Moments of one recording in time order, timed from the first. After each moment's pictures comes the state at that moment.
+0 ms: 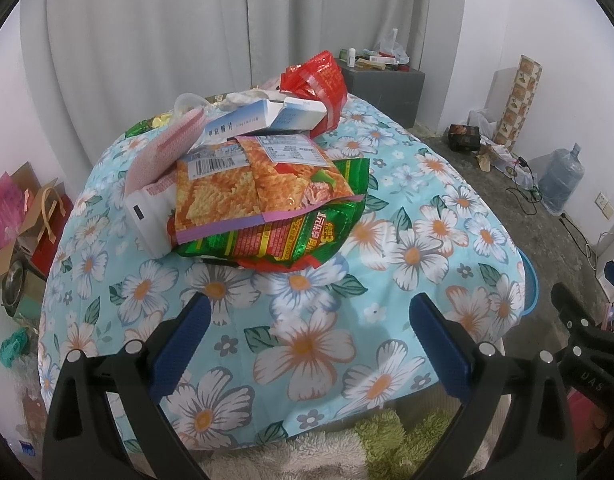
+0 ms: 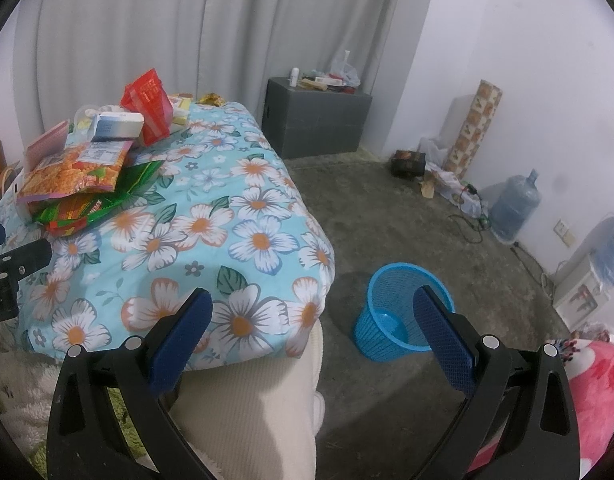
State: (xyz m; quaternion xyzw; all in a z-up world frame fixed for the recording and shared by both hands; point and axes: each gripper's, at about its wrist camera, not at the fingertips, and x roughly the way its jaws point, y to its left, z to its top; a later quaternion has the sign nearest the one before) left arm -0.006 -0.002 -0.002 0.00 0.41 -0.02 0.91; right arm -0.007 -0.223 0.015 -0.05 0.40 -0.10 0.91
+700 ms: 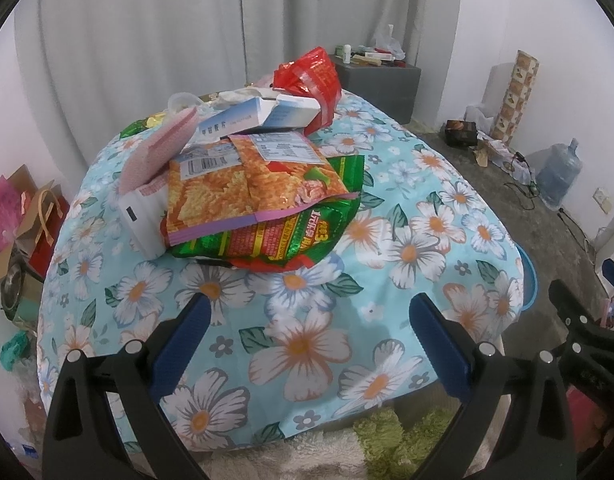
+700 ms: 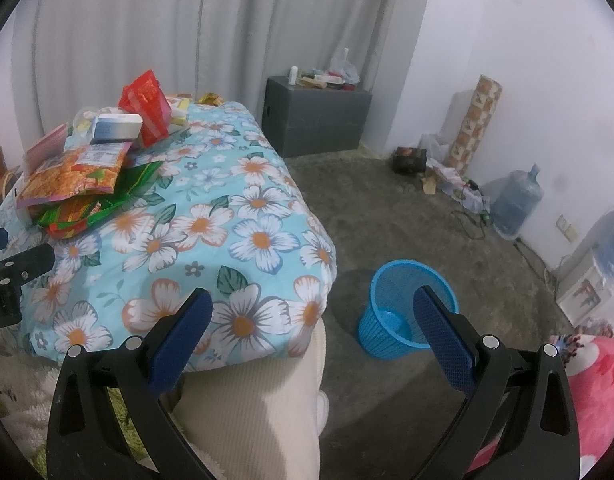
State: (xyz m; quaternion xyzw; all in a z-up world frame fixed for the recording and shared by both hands) left arm -0.007 -0.005 -0.006 0.01 0.42 -0.03 0.91; right arm -0.007 -0.220 0.012 -0.04 0.40 -0.10 0.91
